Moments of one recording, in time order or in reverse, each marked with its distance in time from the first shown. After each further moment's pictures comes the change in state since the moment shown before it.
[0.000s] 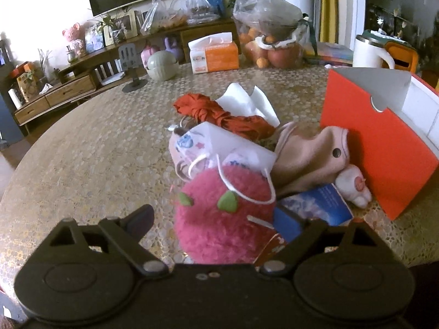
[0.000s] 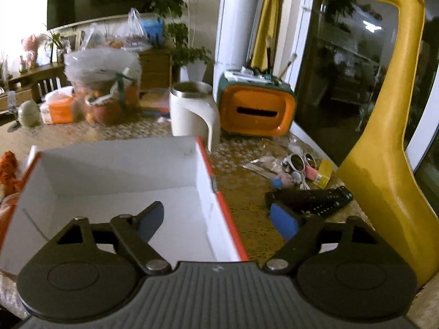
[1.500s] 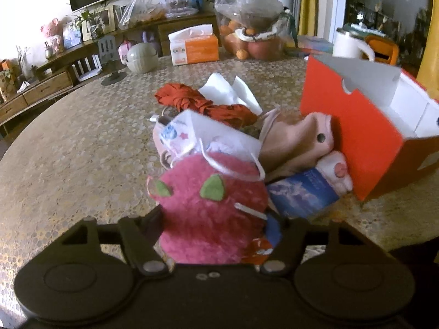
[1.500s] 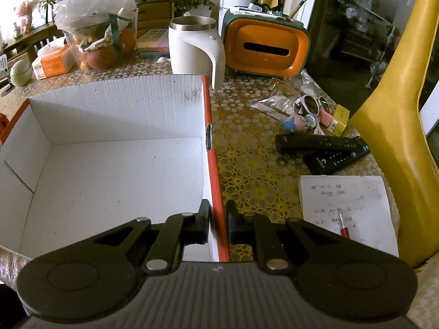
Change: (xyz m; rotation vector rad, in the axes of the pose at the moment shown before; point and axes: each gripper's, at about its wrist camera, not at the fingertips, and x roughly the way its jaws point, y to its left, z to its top) left arm -0.003 0.013 -0.003 0.021 0.029 -0.119; right arm 0.031 0.005 -0.023 -0.006 0.216 0.019
